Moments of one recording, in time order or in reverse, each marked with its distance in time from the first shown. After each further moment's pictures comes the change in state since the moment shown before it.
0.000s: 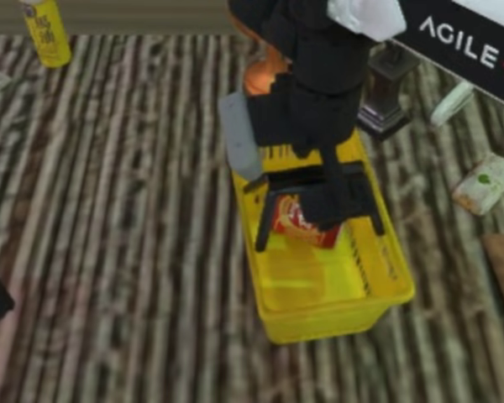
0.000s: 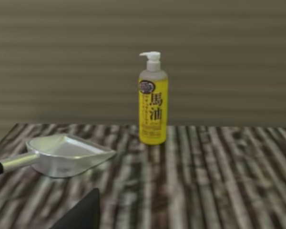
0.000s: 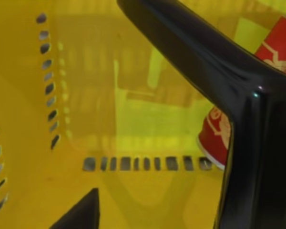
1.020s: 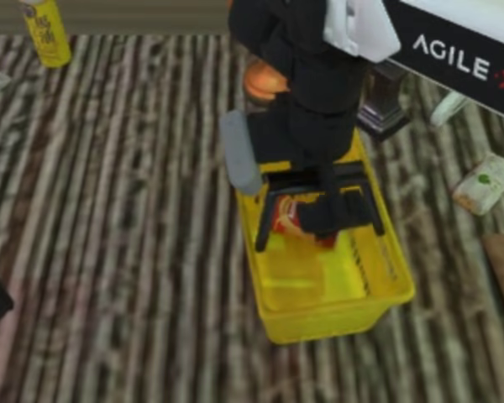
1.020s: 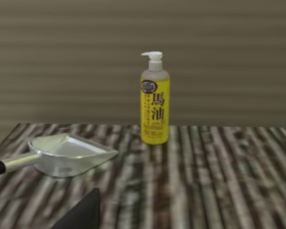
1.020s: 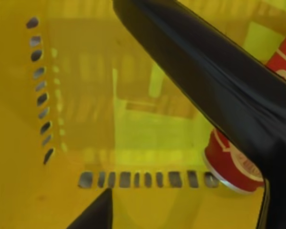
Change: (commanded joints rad) left arm 0.000 0.000 0.000 0.000 0.000 0.000; right arm 0.001 -0.013 -0.101 0.088 0.000 0.001
